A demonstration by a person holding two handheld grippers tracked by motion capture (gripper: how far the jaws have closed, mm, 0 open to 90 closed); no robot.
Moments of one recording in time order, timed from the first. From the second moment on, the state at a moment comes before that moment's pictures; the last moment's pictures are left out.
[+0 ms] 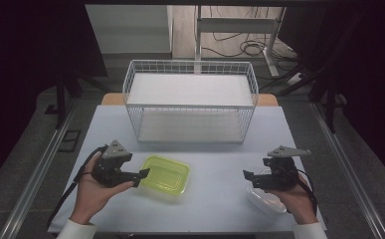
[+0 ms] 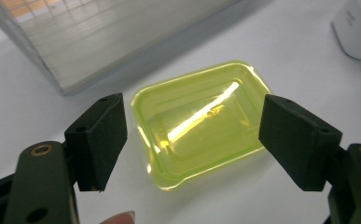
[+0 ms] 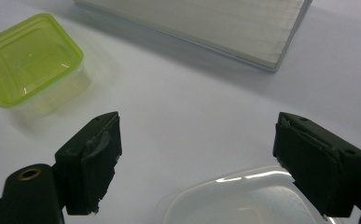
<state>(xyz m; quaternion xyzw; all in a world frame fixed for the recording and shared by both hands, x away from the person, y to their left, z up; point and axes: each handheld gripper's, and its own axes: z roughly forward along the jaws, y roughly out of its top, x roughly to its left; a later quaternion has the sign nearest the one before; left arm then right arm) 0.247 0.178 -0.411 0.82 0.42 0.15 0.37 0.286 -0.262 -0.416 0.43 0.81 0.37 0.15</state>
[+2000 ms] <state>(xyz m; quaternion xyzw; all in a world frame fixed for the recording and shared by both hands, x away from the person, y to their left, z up) 0.240 0.091 -0.488 0.92 0.31 0.00 0.25 0.289 -0.251 -0.421 0.42 0.83 0.34 0.16</state>
